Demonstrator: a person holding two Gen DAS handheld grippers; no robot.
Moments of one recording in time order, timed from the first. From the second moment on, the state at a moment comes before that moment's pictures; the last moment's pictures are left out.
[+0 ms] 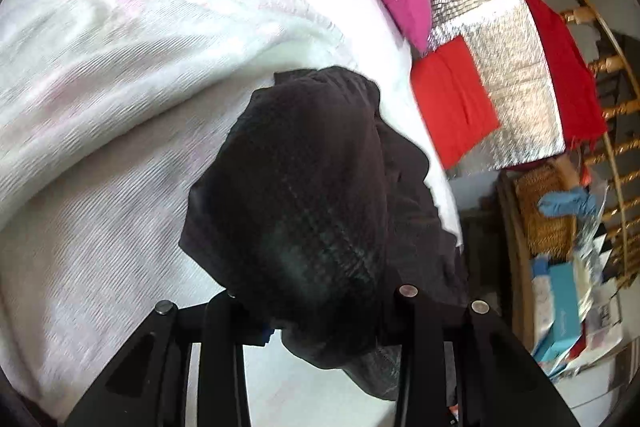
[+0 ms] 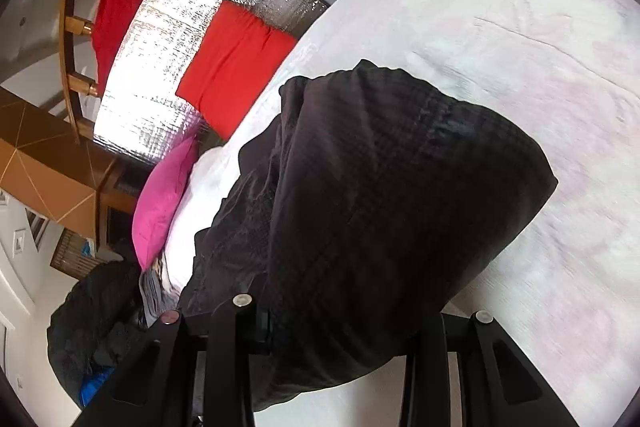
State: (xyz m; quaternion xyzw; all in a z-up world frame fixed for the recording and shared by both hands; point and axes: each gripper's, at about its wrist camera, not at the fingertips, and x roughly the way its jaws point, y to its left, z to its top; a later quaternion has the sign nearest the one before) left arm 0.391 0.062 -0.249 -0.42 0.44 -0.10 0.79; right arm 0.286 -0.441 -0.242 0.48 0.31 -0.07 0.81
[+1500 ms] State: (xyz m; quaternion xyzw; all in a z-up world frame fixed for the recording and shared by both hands) left arm 0.519 0.053 -0.219 -0.20 0.48 -0.04 0.85; right arm 0.544 -0.487 -0.180 0.13 0.47 -0.10 0.87
